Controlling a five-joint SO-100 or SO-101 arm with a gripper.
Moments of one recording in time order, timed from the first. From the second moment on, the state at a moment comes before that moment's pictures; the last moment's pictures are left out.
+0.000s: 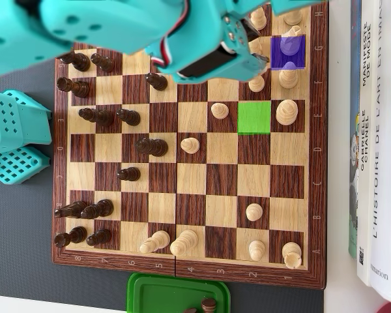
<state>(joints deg) -15.1 73.4 69.5 66.0 88.6</state>
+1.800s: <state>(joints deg) -17.1 56.6 53.1 66.2 88.5</state>
